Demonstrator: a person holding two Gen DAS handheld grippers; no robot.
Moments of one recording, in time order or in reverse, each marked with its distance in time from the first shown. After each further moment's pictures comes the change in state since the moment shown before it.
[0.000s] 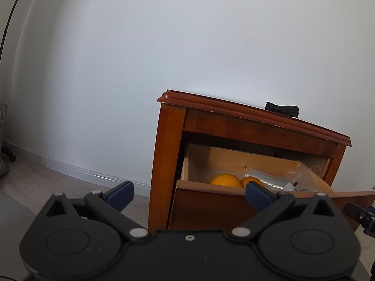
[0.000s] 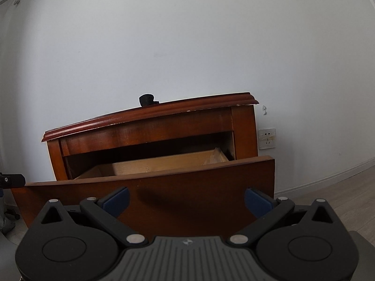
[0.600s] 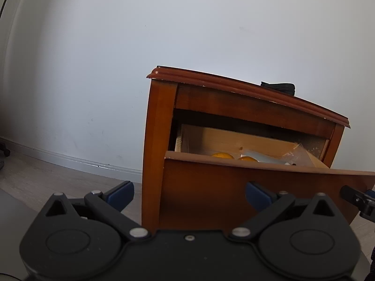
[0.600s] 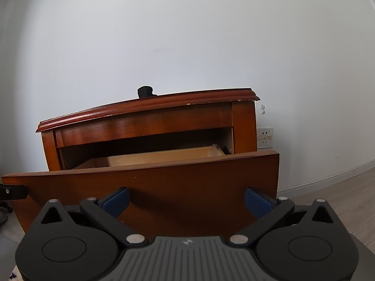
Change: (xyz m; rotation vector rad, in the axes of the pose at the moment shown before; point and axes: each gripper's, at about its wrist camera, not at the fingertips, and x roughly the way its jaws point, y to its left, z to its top) left arm 0.018 -0.007 -0.018 0.022 0.064 -0.020; right arm 0.009 0.008 -0.006 -0.035 0.009 -0.034
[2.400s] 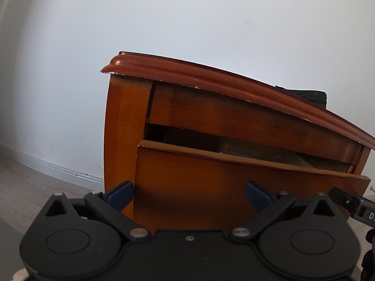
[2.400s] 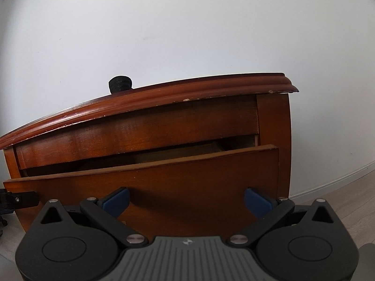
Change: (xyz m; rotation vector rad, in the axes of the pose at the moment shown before) left arm 0.121 -0.016 0.040 -0.031 -0.006 -0.039; right arm 0.125 -0.002 0.027 0.047 0.020 0.001
